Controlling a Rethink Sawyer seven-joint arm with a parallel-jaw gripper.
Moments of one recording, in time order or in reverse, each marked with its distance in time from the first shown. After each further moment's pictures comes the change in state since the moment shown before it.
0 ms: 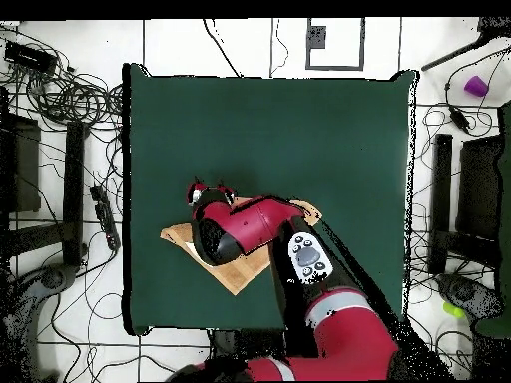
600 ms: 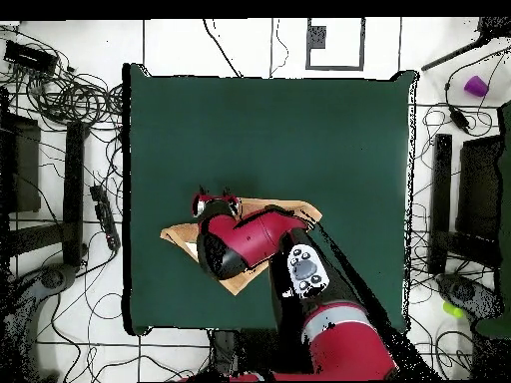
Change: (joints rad) arm 0.032 -0.029 -0.066 0.053 -0.042 -0.065 0.000
